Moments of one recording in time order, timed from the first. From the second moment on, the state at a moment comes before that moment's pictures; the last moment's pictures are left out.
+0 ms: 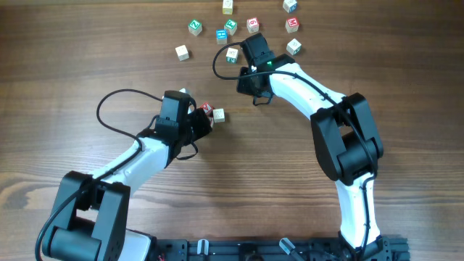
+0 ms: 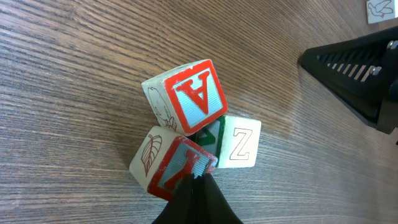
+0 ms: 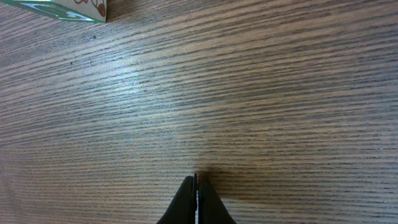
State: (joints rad) left arm -0.30 1.60 0.69 -0.02 0.24 -0.76; right arm 0.47 2.25 1.65 -0.58 -0.04 0.64
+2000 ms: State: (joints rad) left arm -0.27 1.52 0.69 -0.01 0.33 -0.67; right arm 0.47 2.25 1.65 -0.58 -0.04 0.64
